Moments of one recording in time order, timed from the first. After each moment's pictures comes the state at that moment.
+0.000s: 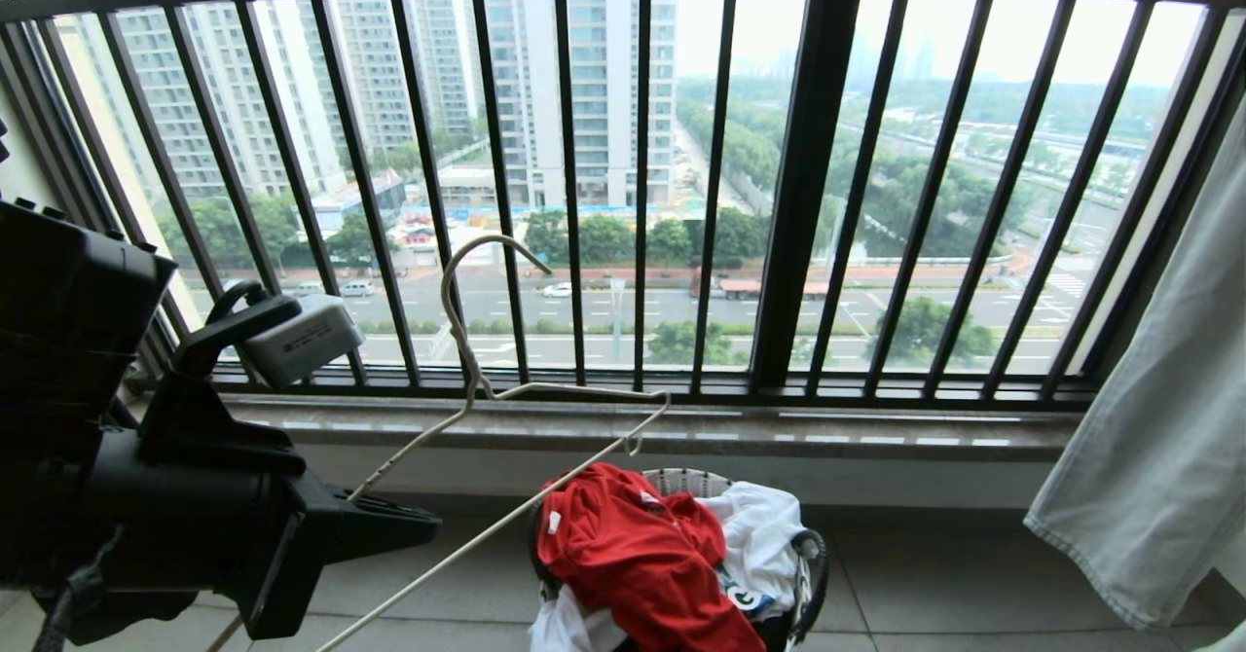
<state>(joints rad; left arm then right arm) -0.47 1.25 -0.97 0.42 -0.36 -0.02 0.01 0.00 0.00 0.00 0.00 0.00</state>
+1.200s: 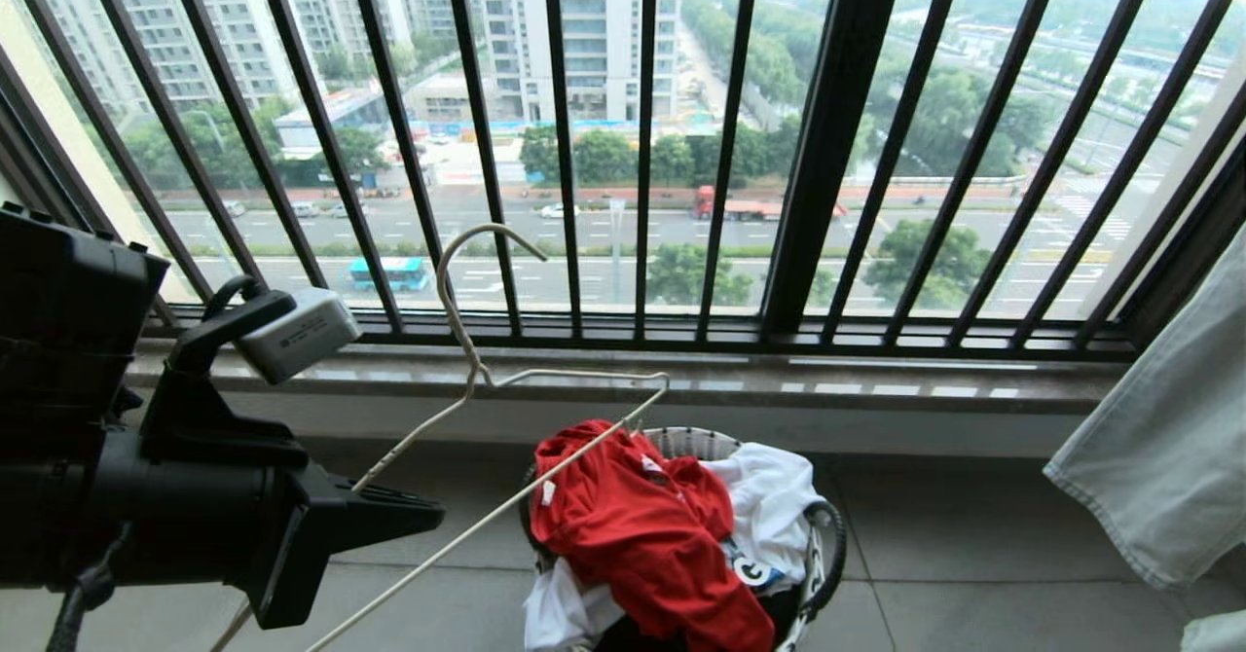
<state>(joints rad) -0.47 1.25 -0.94 0.34 -0.36 -0.02 0.01 0.00 0.00 0.00 0.00 0.00</state>
